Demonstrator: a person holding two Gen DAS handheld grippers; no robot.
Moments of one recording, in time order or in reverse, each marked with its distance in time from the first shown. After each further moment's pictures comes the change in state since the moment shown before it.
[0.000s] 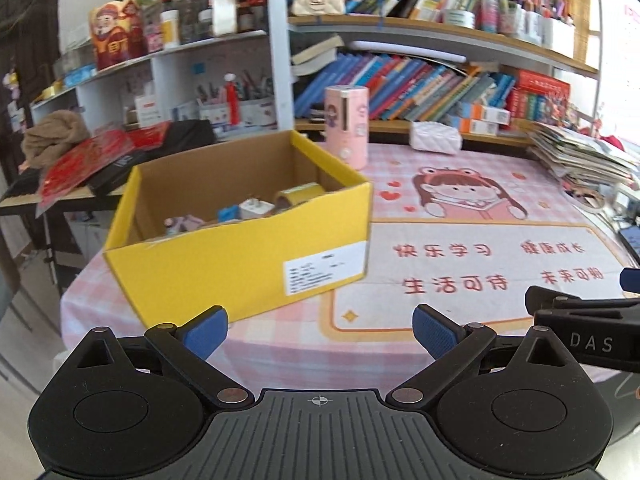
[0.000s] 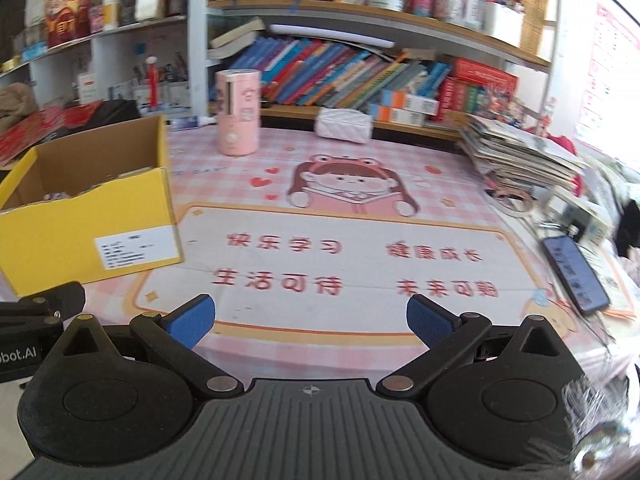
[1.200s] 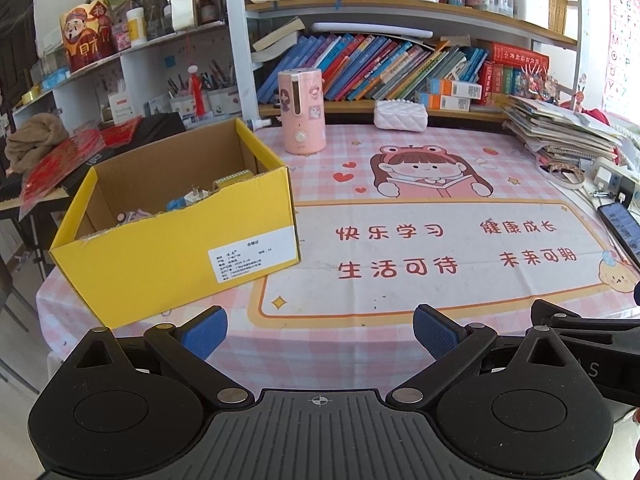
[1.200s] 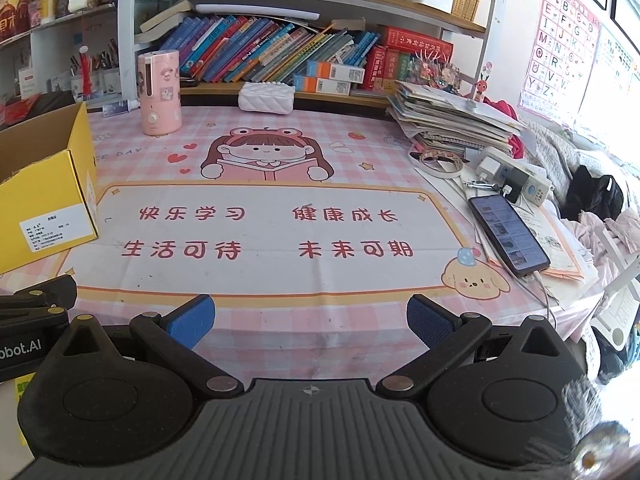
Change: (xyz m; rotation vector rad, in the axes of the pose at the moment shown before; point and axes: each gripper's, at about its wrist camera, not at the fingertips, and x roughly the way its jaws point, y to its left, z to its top) left arm 0.002 -0.065 0.002 0.032 0.060 -0.003; right arm -0.003 -0.054 -0.019 0.045 0.071 -0.133
